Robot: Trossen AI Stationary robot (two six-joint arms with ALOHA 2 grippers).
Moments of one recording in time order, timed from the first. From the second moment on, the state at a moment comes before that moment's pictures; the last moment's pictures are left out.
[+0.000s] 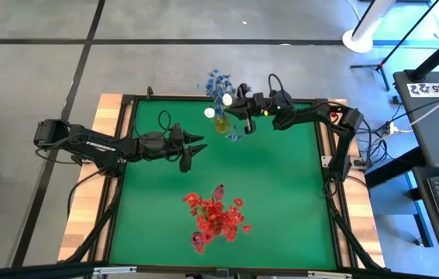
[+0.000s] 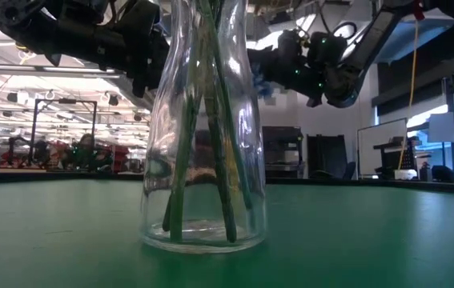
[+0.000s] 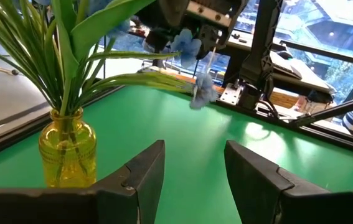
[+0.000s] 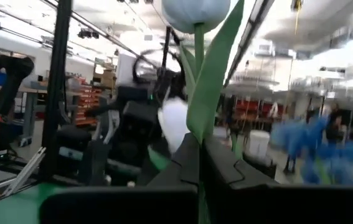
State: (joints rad) left arm 0.07 1.23 0.44 0.64 -0.28 -0.24; right arm -0.57 1.88 0.93 1.47 -0.79 0.18
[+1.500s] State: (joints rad) left arm 0.07 1.23 0.44 0.64 -0.28 -0.29; right arm -0.57 1.67 0.92 0.72 -0.79 0.05
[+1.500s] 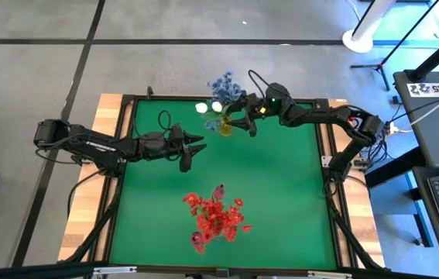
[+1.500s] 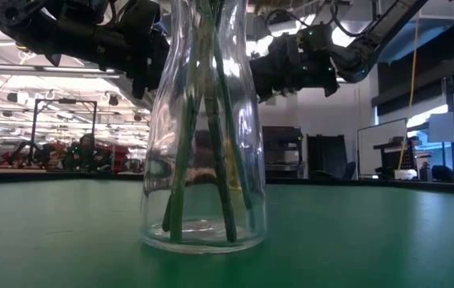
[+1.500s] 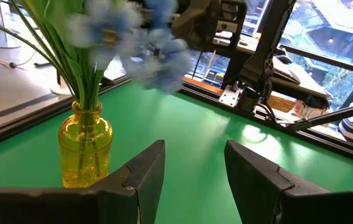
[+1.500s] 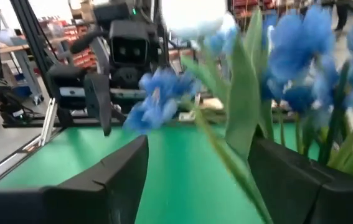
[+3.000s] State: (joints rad) left arm 0.07 1.23 0.44 0.58 -0.28 -0.30; right arm -0.60 1.41 0.92 0.02 -0.62 -0.13
